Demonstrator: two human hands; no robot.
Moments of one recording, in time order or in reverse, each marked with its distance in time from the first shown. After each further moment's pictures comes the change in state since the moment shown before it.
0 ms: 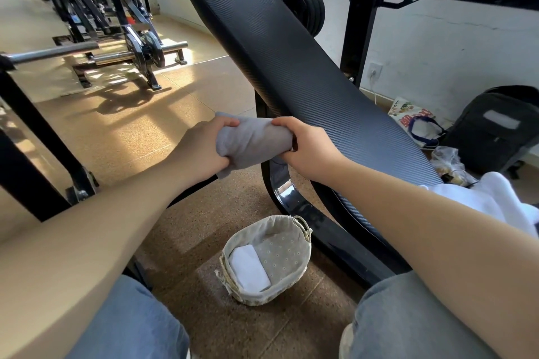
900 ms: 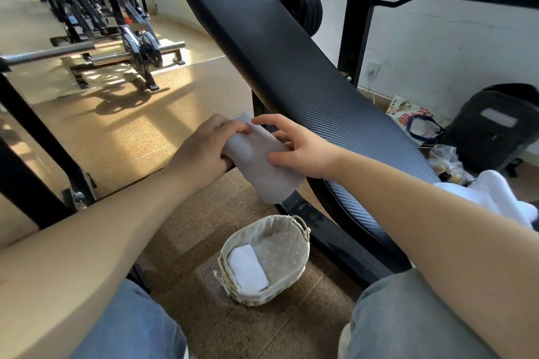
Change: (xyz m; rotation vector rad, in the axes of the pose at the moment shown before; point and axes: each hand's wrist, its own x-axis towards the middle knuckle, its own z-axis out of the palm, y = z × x) left_hand -0.004 -0.004 0.013 0.038 0.093 0.305; right_hand -0.005 -0.017 -0.016 0.400 -0.383 0.026
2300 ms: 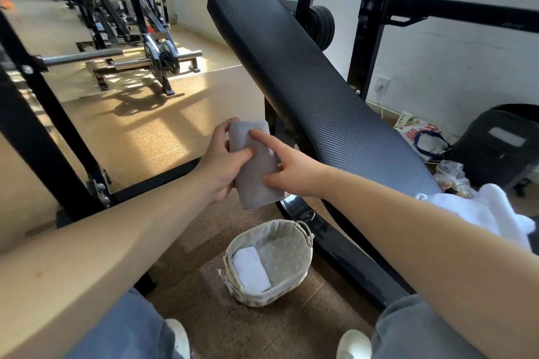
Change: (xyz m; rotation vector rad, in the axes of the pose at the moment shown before) left_hand -0.017 0.035 0.013 -1.109 0.160 -0.614; right_hand -0.010 -0.021 0.040 -0.102 -0.022 0.111
